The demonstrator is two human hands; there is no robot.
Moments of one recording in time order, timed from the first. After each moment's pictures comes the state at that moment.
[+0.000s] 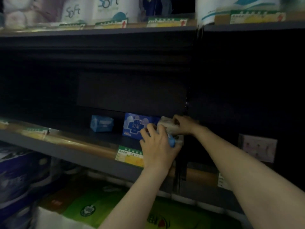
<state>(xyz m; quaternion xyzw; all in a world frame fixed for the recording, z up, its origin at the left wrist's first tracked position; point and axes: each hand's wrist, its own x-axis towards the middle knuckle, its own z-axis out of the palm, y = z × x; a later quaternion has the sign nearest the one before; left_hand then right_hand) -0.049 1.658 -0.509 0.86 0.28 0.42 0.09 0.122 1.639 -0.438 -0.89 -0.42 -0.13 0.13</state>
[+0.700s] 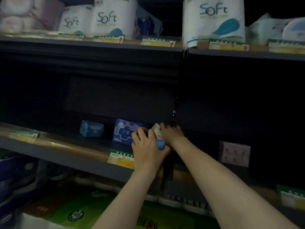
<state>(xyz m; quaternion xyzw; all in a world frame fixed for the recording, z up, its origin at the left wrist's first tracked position) -0.053 1.652 -0.514 0.83 0.25 0.48 0.09 0.075 1.630 -0.453 -0.90 -0.38 -0.23 -0.03</state>
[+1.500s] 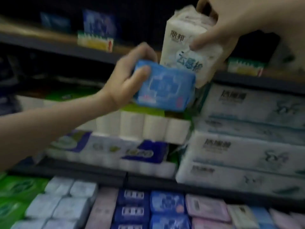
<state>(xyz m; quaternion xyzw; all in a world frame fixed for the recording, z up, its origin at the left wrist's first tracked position) -0.167 1.576 -0.582 0.79 -0.25 0.45 0.34 -0.091 1.389 -0.457 -0.90 -0.37 -0.18 0.10</state>
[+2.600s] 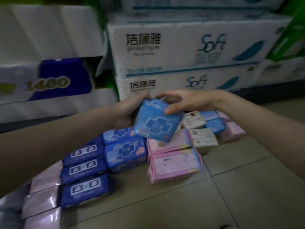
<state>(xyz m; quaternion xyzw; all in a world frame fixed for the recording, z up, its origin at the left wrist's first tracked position) -0.117 1.345 -0.832 0.60 0.13 -0.29 0.74 -0.073 1.170 -0.799 -0.79 -0.24 0.41 0.40</state>
